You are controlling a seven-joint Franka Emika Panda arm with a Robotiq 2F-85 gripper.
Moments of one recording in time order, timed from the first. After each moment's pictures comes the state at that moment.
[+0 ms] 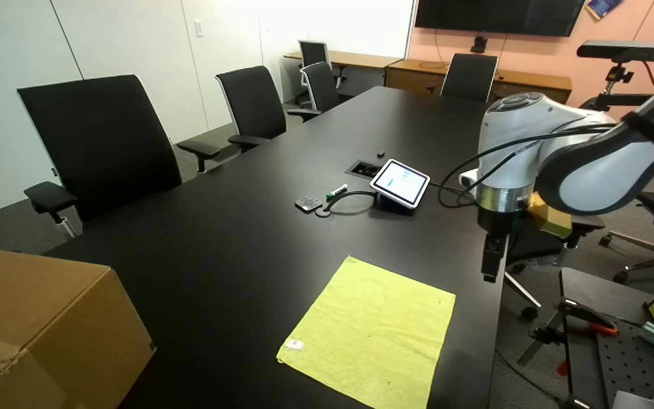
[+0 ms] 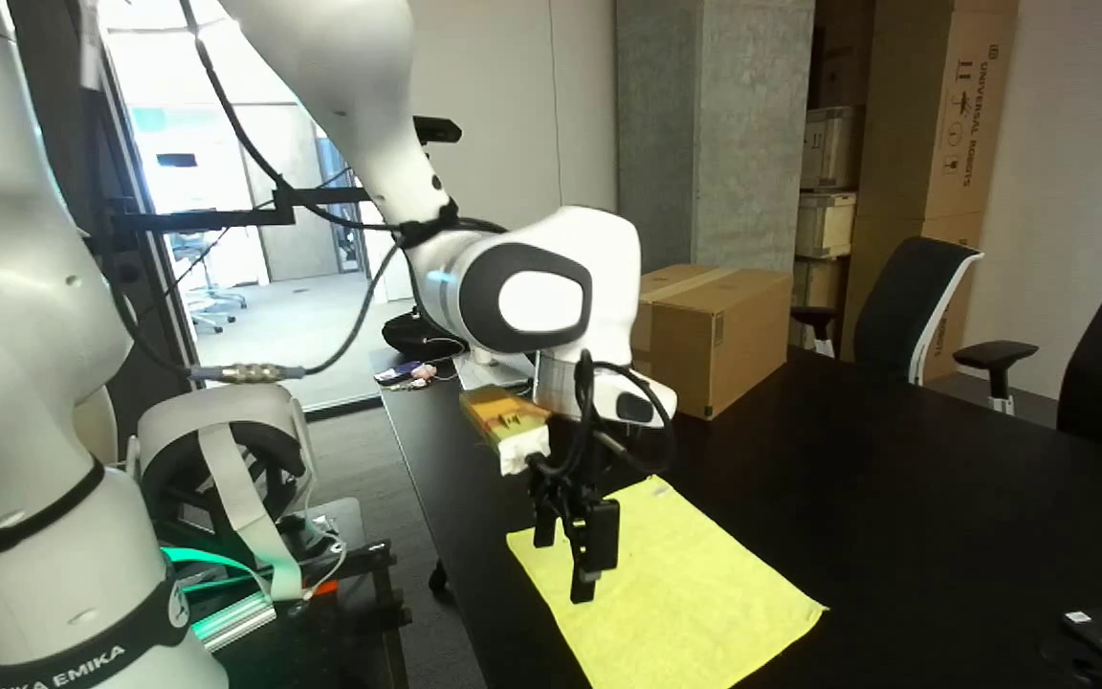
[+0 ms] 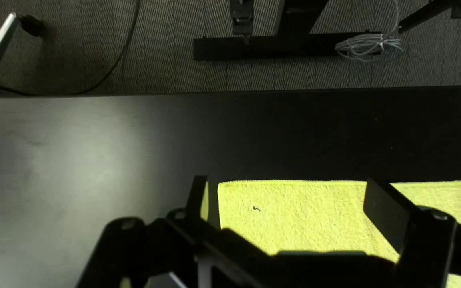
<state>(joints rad) -0.08 0.07 -0.01 -2.61 -0.22 2.48 0.08</state>
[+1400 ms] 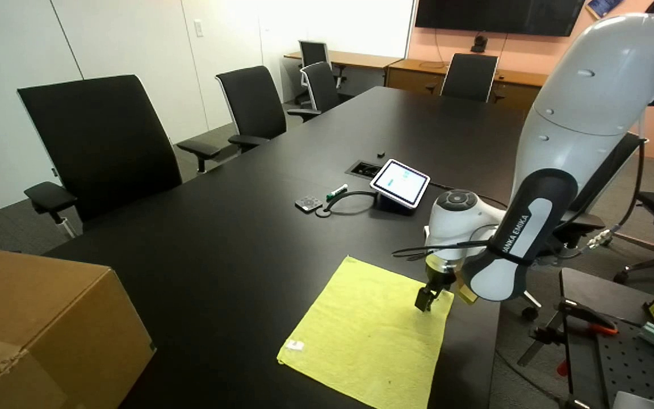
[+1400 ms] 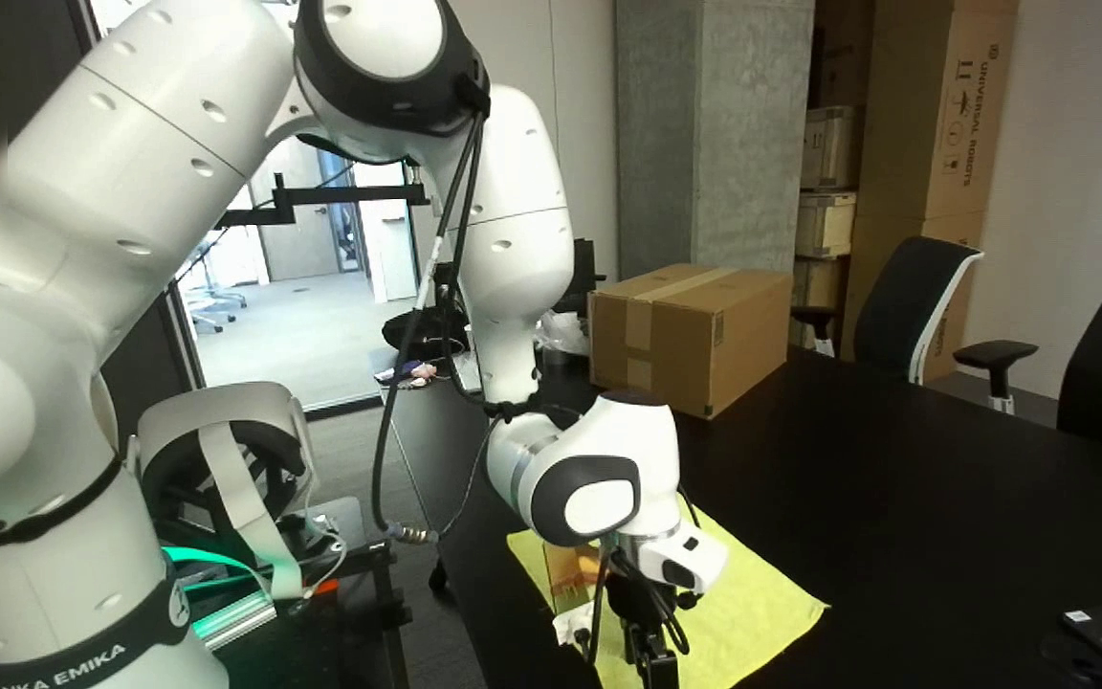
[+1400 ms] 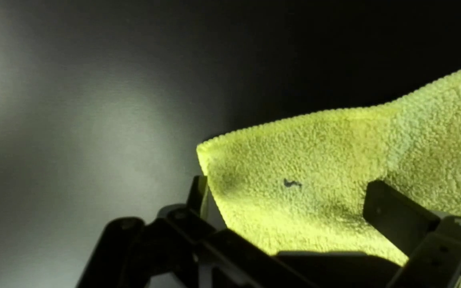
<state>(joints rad) 0.18 0.76 -0.24 -2.31 -0.09 3.01 0.34</state>
